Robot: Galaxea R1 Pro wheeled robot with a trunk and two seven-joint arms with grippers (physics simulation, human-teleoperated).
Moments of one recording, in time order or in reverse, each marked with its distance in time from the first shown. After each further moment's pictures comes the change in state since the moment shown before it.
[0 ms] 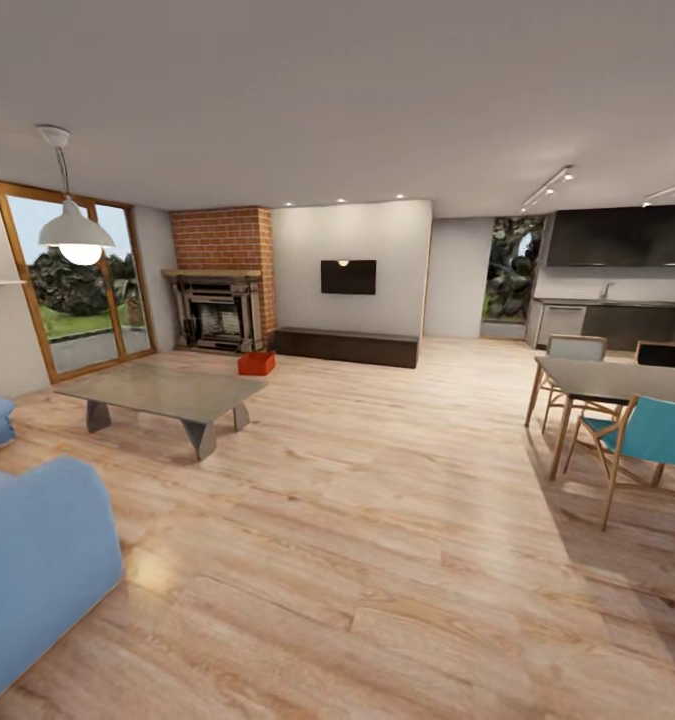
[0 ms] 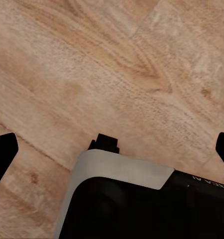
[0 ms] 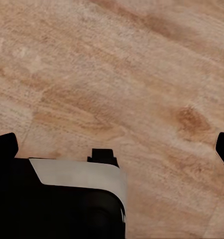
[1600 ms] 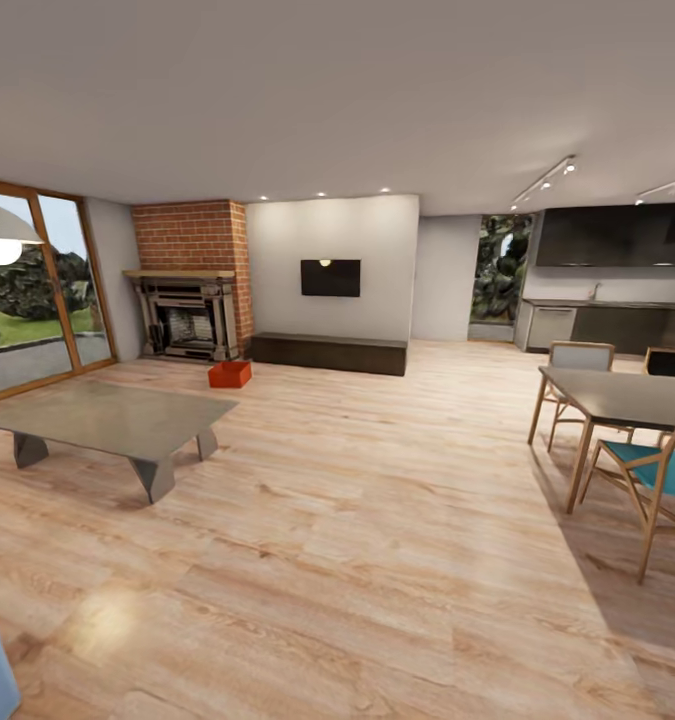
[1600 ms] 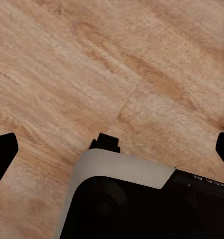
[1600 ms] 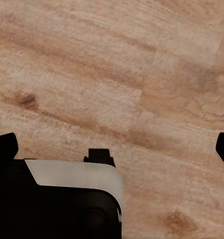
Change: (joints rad) left arm 0.000 0.002 0.000 0.002 -0.002 0.002 0.000; right arm 0.000 -0.003 -0.002 0.000 -0.005 0.000 -0.011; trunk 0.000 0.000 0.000
